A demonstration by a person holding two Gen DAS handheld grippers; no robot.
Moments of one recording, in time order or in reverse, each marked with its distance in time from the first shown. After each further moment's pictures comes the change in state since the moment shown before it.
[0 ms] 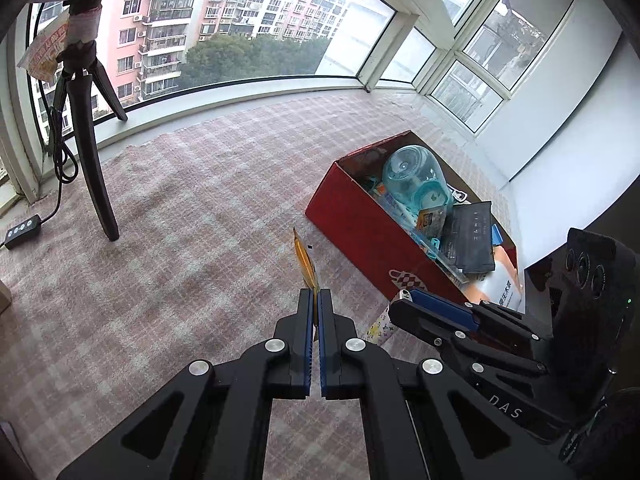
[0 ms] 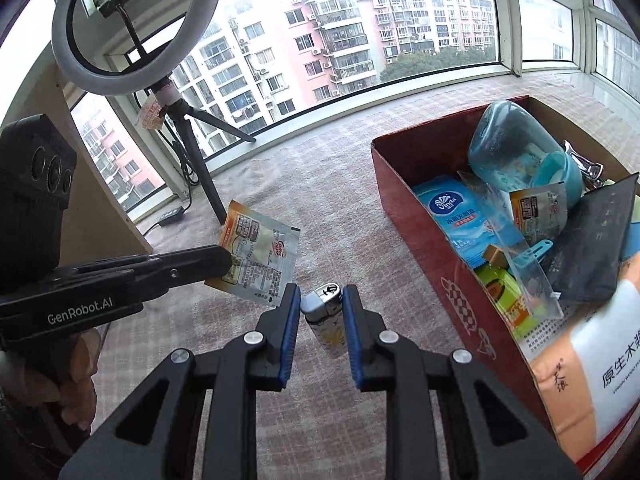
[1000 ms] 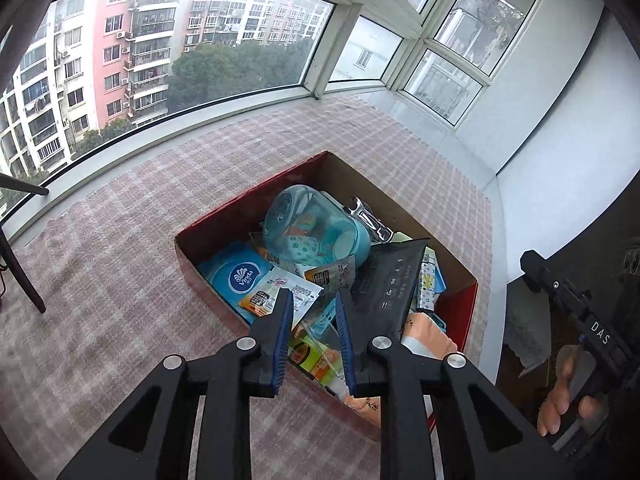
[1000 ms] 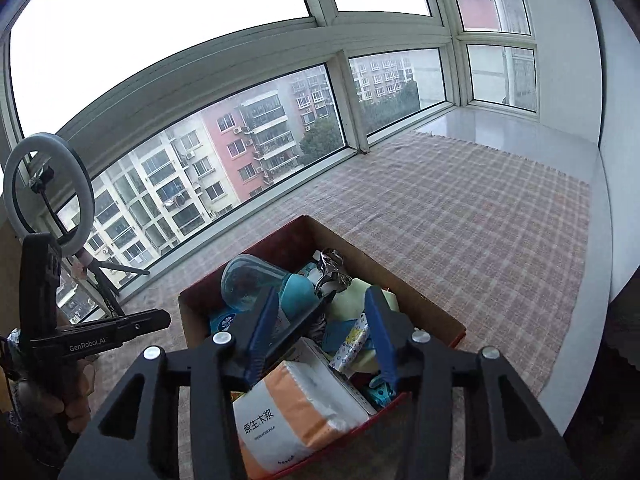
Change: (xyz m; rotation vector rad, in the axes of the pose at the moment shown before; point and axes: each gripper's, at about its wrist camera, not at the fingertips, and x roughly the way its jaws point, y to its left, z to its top) left arm 0.043 -0.128 0.059 0.065 -0.006 0.008; right arm -0.167 -0.177 0.046 0.192 -0.275 -0.252
